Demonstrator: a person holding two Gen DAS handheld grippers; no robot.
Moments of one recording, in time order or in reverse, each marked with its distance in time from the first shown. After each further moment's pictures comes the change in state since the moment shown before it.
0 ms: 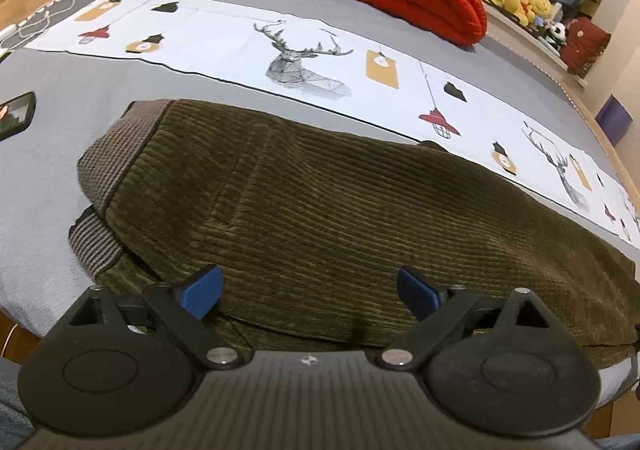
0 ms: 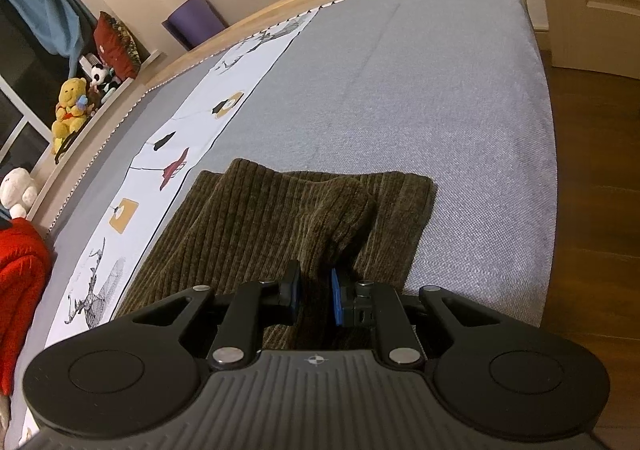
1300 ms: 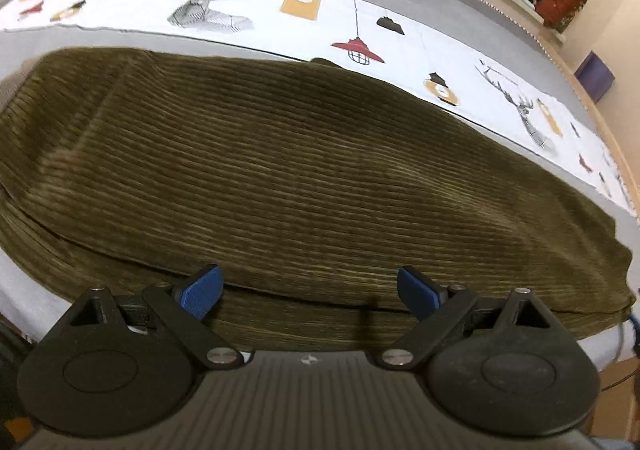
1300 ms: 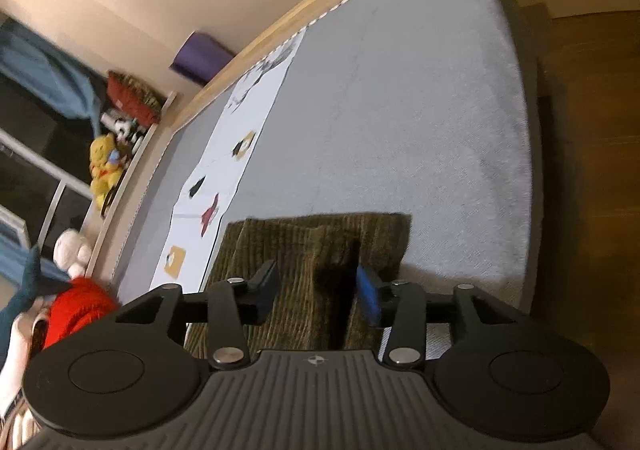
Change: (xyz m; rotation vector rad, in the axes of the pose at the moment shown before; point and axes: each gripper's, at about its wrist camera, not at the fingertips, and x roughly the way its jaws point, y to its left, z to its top) left arm 0.031 -0.107 -0.038 0.025 0.124 -0.060; right arm -0.028 -0.043 0.027 0.195 0.026 0.164
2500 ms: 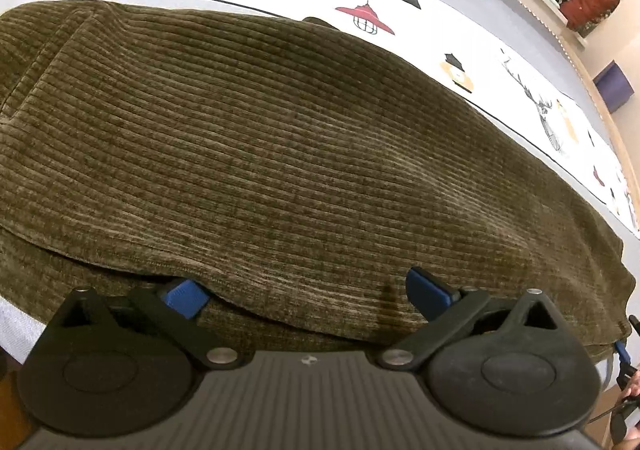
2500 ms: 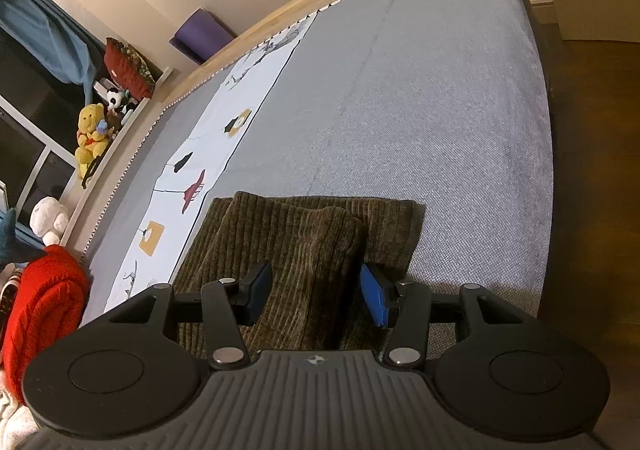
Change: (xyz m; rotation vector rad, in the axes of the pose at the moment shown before) left arm 0.052 -0.016 0.022 -0.083 0.089 0.001; right arm 0.016 0.013 -0.013 -0.085 -0.008 -0.063
